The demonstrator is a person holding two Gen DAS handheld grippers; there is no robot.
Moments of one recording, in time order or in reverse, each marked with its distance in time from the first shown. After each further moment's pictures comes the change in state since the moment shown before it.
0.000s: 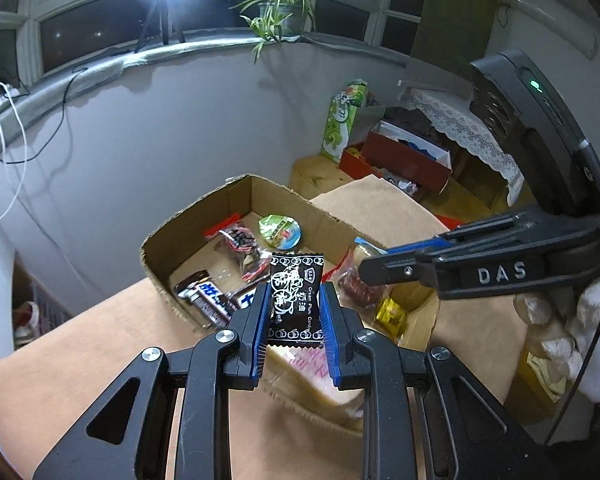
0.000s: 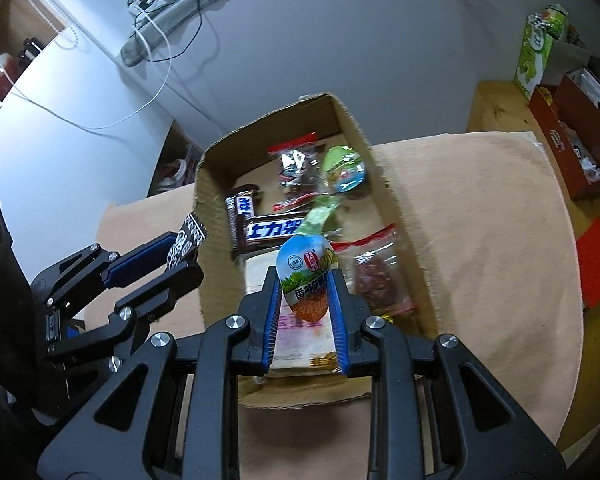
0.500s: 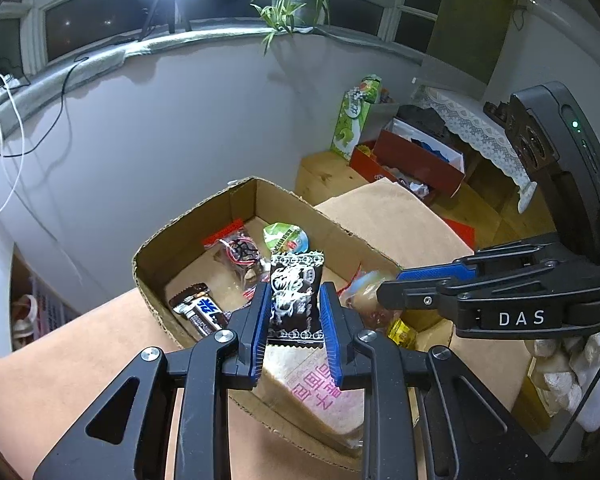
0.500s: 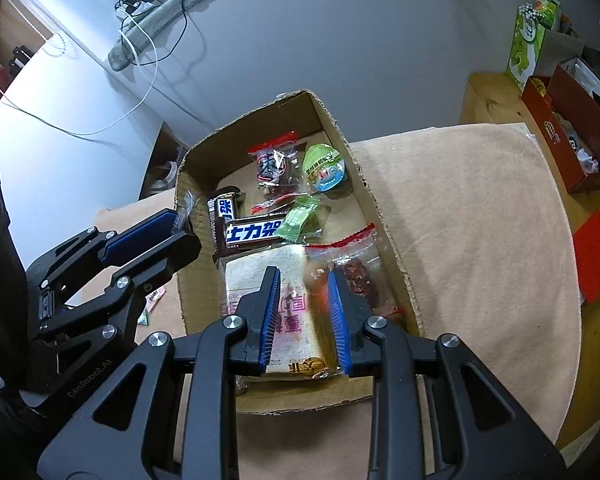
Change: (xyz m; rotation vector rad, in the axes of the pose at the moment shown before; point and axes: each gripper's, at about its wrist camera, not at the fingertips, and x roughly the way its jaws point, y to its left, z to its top) left arm 0.020 0.001 0.016 -0.032 0.031 0.026; right arm 0.006 -0.011 0.001 0.026 0.008 -0.015
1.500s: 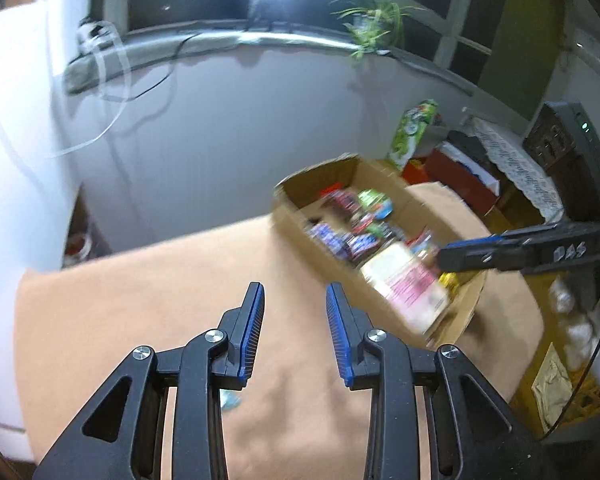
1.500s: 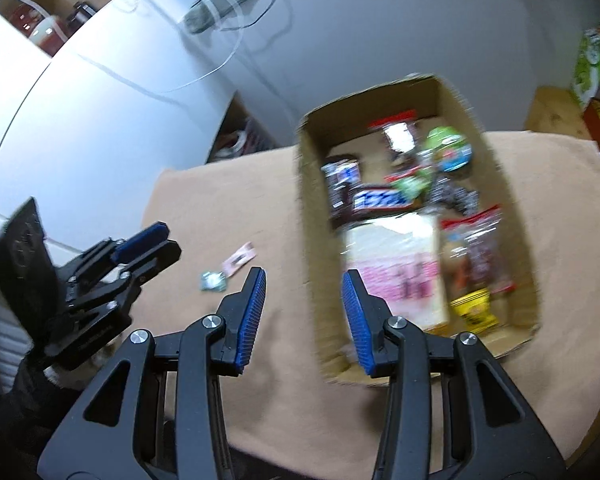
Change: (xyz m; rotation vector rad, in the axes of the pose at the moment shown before) left arm -0.093 0.083 -0.082 -0.178 -0.030 0.124; right arm 0.002 0.096 -0.033 -0.137 0.071 0.196
